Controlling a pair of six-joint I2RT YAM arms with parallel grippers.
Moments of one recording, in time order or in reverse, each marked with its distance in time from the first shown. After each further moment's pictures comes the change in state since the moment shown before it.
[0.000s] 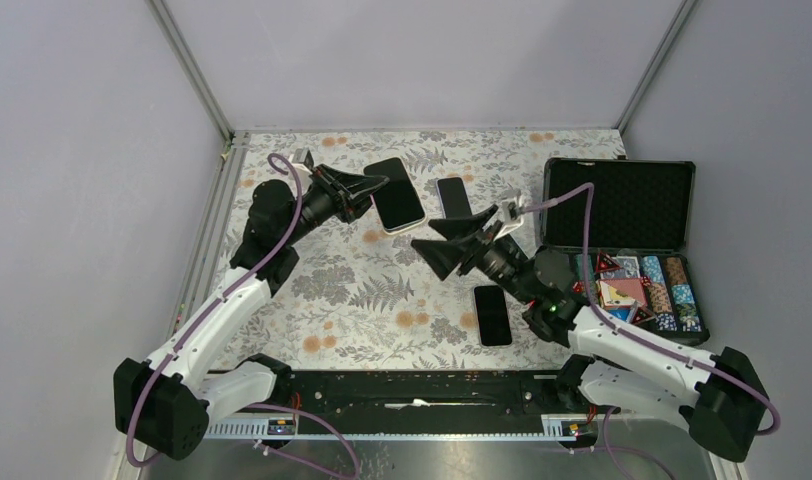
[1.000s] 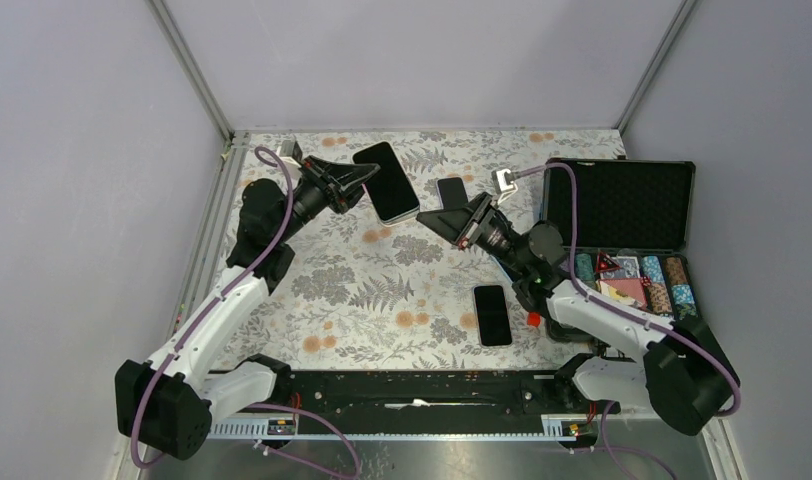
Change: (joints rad) left arm 0.035 0.002 0.000 0.084 0.008 0.002; right arm -0.238 0.210 0.075 0.192 -0.315 0.651
